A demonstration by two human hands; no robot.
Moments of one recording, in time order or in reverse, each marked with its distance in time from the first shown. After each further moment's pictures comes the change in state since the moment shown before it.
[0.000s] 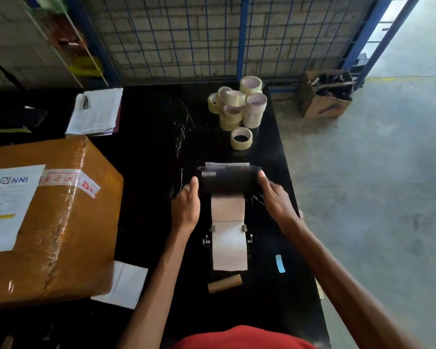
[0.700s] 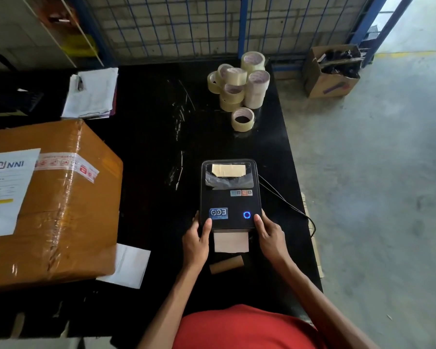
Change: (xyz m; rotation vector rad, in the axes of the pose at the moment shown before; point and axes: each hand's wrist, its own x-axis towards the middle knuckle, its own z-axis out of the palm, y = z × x) left_hand -0.082 -0.110 0.039 -0.039 -0.058 -0.025; right_hand -0.064 0.124 0.050 0.089 -0.067 0.073
